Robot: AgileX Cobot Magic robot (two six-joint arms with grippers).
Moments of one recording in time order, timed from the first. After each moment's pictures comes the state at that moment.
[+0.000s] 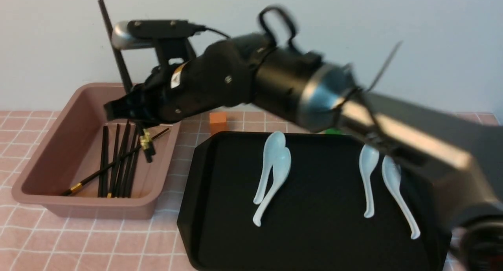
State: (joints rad) right arm 0.81 2.23 -2.10 0.28 0.50 0.12; left arm -0.06 -0.01 0.03 -0.10 0.39 -0.28
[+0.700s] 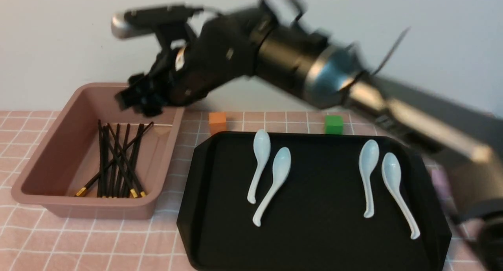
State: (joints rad) right arm 0.79 2.12 -2.18 0.14 0.81 0.09; left arm -0.06 -0.01 0.03 -0.10 0.39 -0.28
